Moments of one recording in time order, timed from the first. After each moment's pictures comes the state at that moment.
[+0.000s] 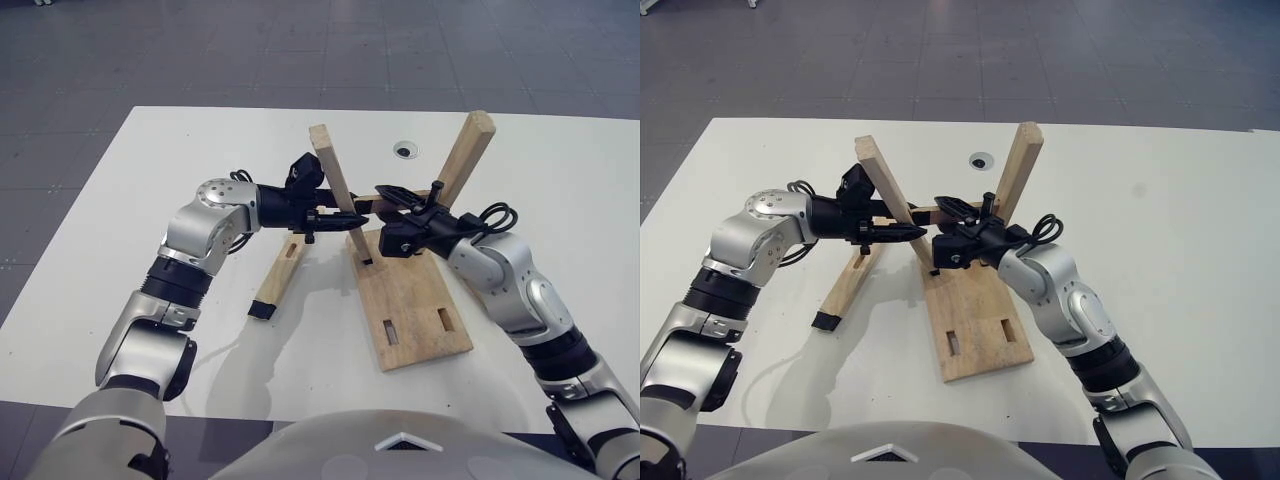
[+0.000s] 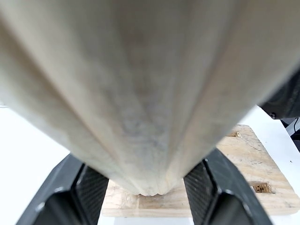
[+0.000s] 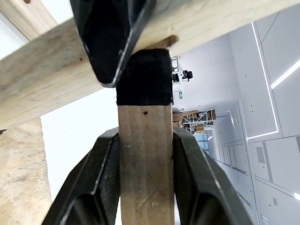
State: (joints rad) left arm -0.57 0.53 -0.35 0.25 -0.53 0.41 -1.09; right arm -0.27 -0.48 0.41 -0.24 -0.70 -0.07 0.50
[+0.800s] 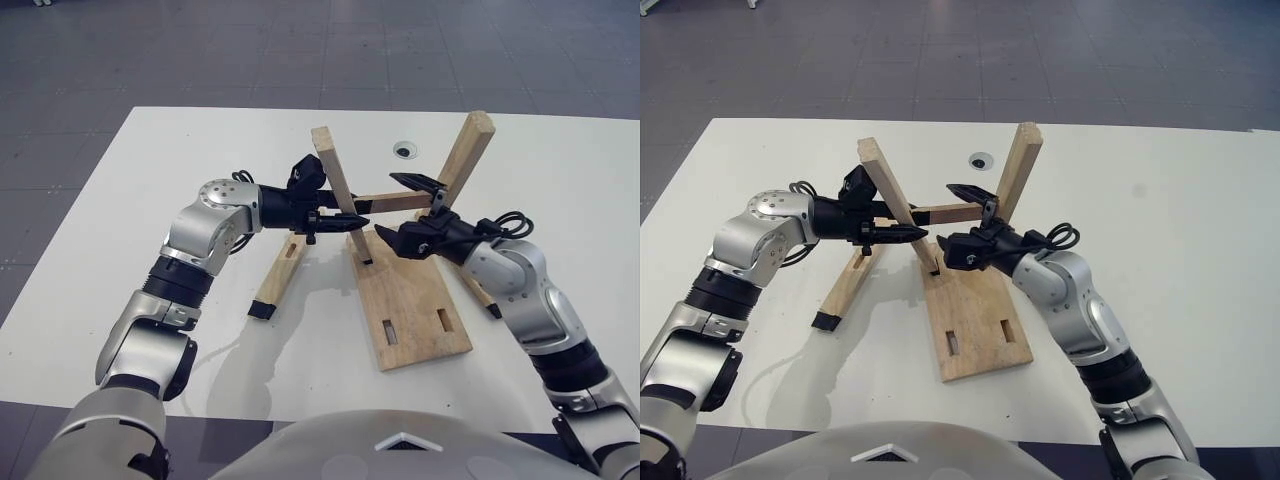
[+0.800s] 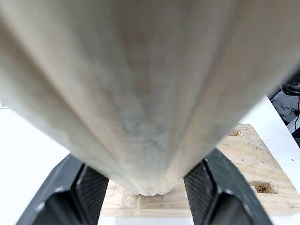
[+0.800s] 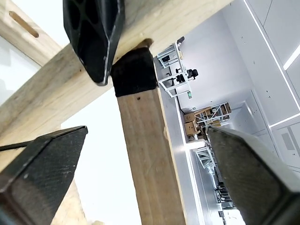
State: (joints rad) left arm -0.56 0.53 -0.36 0.25 -0.53 0.39 -1.09; right arm -0.19 -0.53 0.33 -0.28 -0.48 -0.10 0.55
